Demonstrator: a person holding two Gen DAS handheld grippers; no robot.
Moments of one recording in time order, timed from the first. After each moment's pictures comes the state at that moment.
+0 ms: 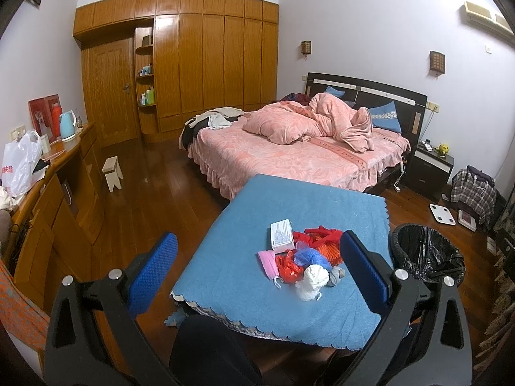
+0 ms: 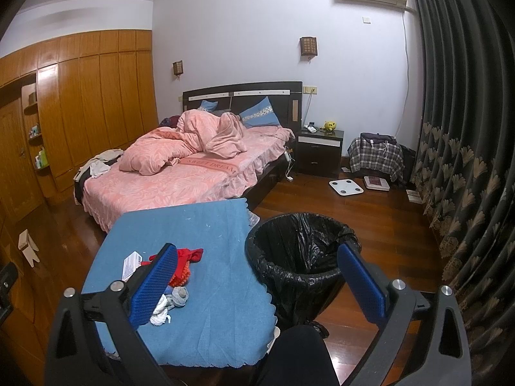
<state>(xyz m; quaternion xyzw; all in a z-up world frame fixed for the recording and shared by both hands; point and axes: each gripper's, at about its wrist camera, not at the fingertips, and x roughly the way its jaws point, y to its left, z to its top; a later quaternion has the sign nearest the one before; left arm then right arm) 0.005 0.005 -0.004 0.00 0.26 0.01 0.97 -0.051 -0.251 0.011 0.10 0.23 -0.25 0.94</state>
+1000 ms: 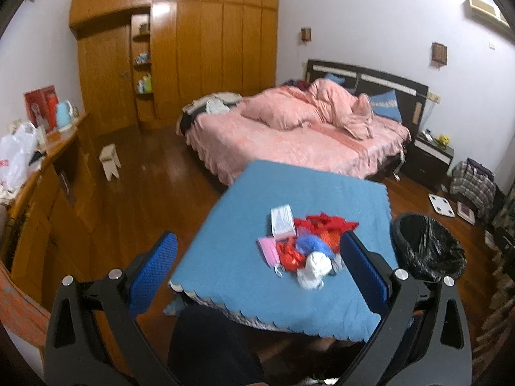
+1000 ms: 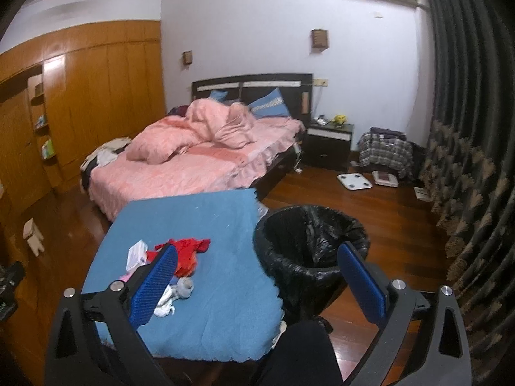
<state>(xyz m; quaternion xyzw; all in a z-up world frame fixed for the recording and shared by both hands) 0.016 0.037 -0.044 -0.01 0.30 -0.01 0.96 -0.041 -0.242 -0.022 0.09 0.25 -0.22 0.94</state>
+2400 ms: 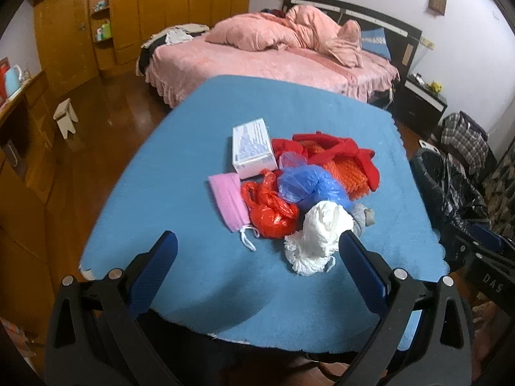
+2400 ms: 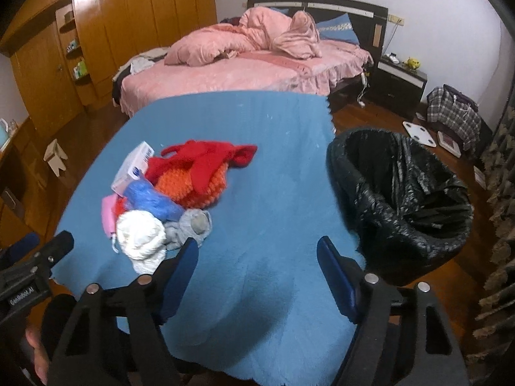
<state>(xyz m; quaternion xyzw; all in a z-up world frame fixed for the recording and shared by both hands) 0.161 -0.007 -0.216 0.00 0.43 -0.07 0.90 0.121 -0.250 -0.199 0.07 0.43 -0.09 0.90</state>
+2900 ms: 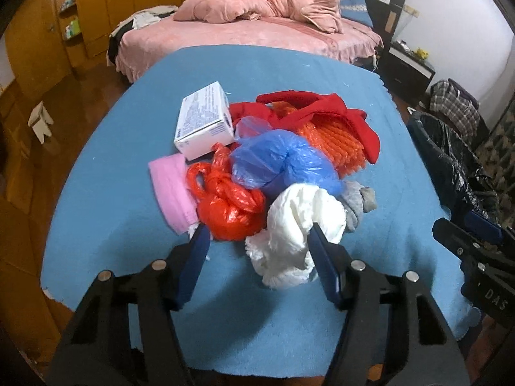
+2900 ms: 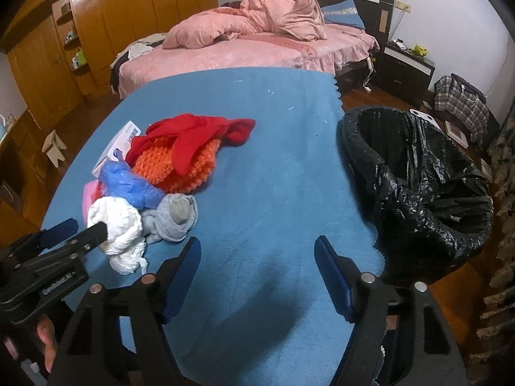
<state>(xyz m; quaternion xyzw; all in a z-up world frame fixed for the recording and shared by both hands) 0.198 -0.051 -0.268 0.03 0.47 -0.12 0.87 0.143 -0.255 -0.238 0.08 0.45 -0.08 0.89</state>
